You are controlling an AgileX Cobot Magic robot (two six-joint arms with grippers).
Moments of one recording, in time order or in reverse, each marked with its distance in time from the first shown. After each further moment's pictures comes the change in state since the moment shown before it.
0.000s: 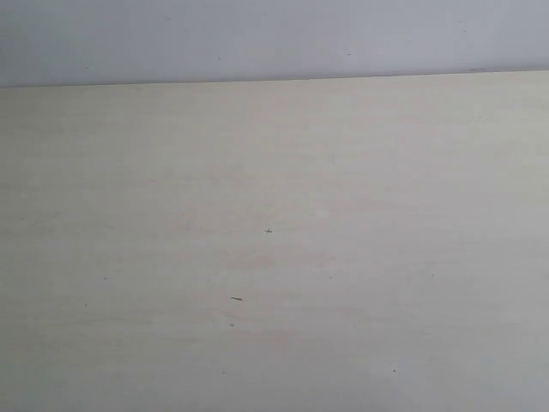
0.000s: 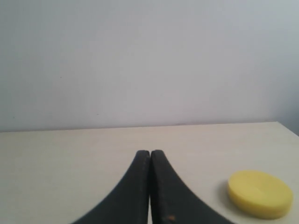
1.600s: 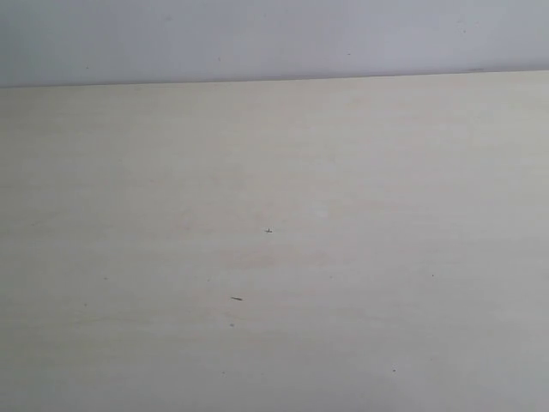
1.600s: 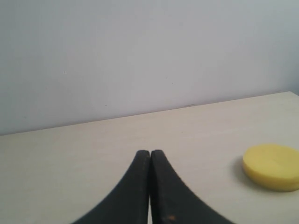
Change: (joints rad) left arm 0.000 0.000 0.000 0.000 0.000 0.000; right arm 0.000 0.000 0.000 0.096 0.044 0.028
